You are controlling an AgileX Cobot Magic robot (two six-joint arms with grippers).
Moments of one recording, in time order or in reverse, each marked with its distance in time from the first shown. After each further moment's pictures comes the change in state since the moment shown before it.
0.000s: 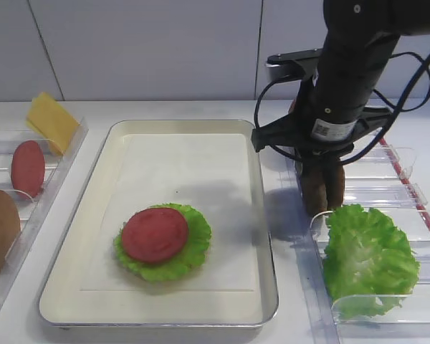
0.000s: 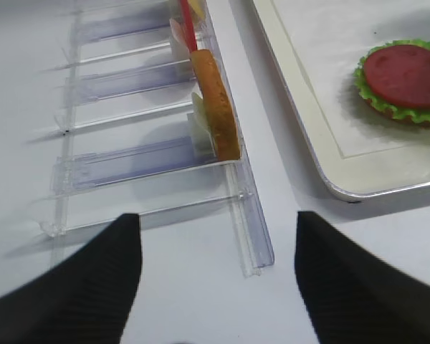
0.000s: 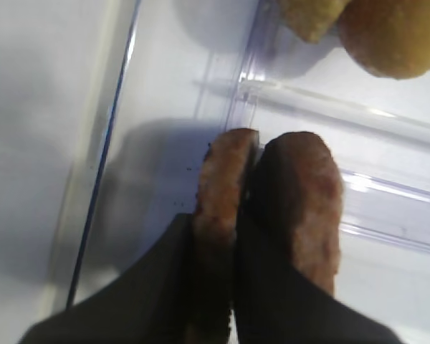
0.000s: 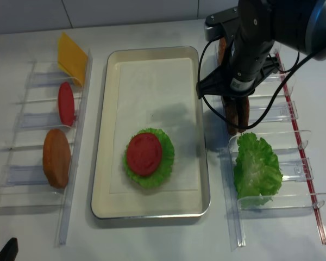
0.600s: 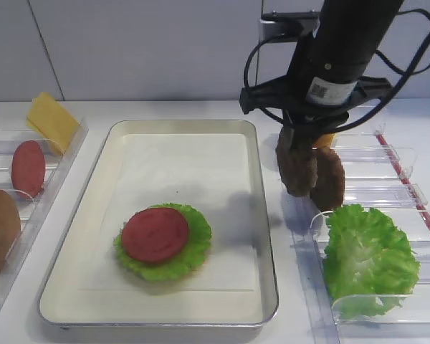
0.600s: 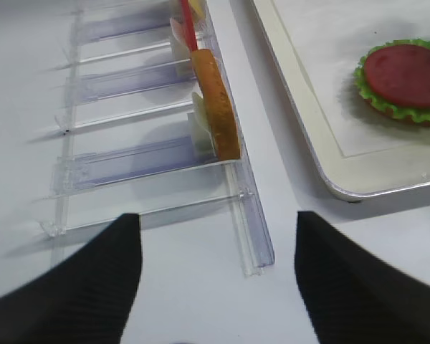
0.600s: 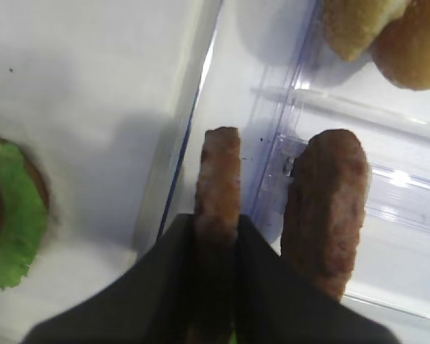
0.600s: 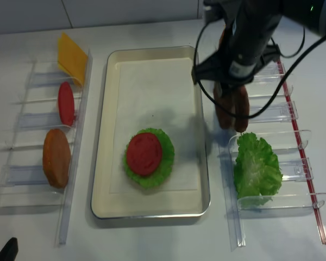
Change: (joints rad) left arm 0.000 0.000 0.000 0.000 0.000 0.000; right arm 0.000 -0.043 -0.126 0.088 0.136 -0.041
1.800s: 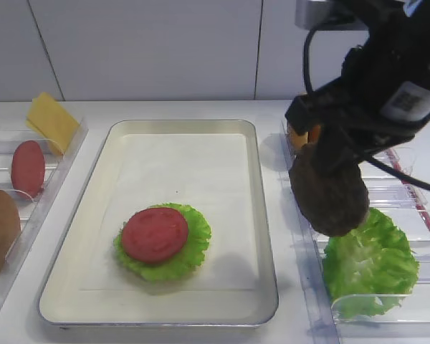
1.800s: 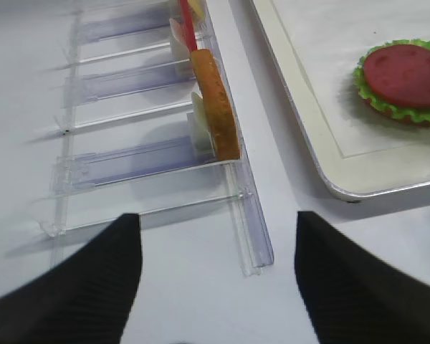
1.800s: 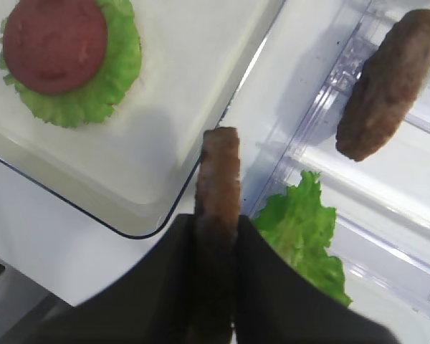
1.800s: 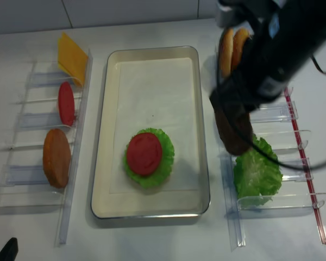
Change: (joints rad) left arm 0.000 0.000 0.000 0.000 0.000 0.000; right arm 0.000 -0.324 0.216 0.177 0.070 -0.243
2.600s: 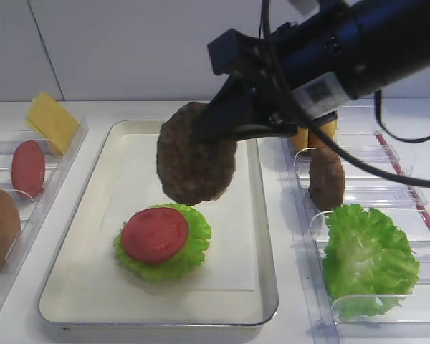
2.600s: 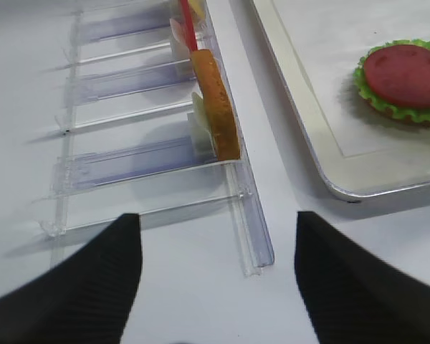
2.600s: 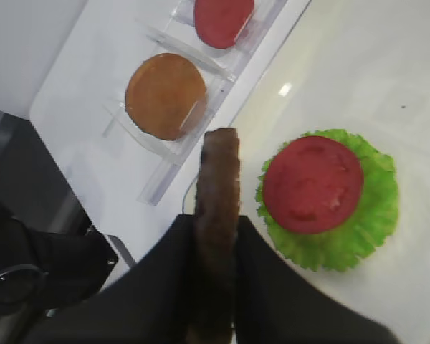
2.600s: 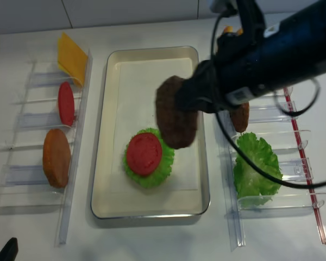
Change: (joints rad) left arm 0.000 0.000 0.000 0.000 0.000 0.000; right arm 0.000 -0.017 0.155 0.722 -0.306 -0.460
